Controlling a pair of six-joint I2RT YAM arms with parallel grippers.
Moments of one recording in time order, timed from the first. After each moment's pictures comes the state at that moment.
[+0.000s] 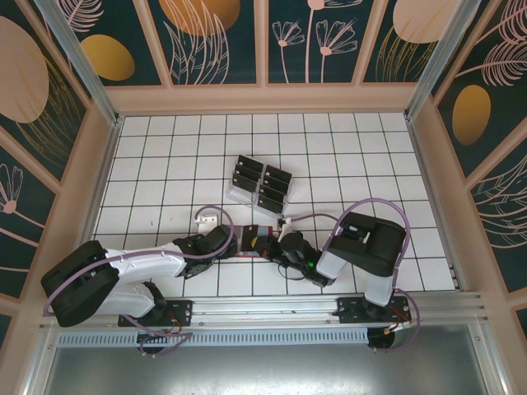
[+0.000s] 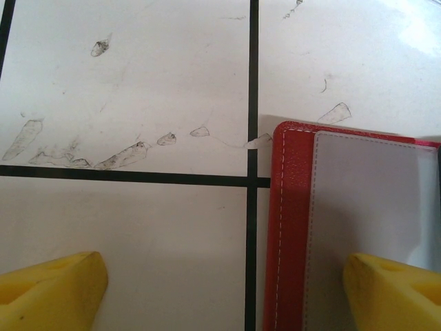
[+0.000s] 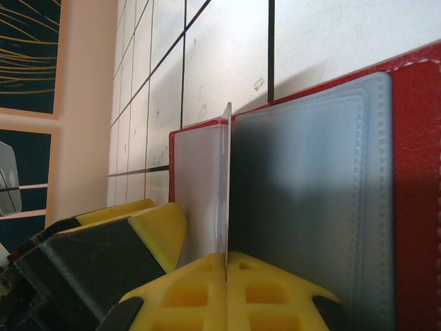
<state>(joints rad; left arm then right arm) -0.92 1.30 0.42 -0.21 -0.45 -0.91 1.09 1.84 0.34 1.10 0.06 1.28</state>
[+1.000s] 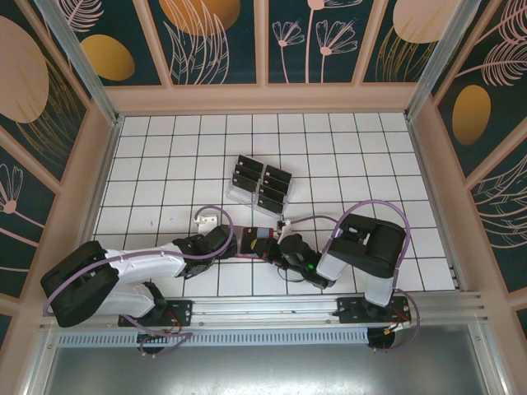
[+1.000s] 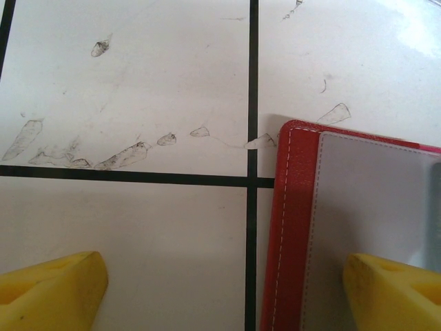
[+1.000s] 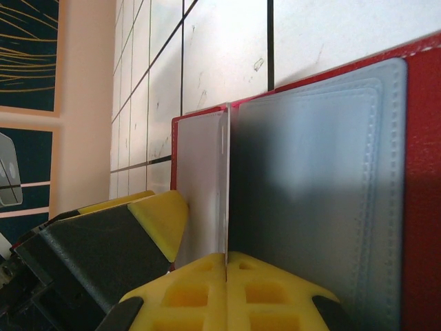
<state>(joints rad) -0.92 1.30 0.42 -0.20 -0.45 -0.91 1.11 1.83 0.33 1.10 0.07 1.31</state>
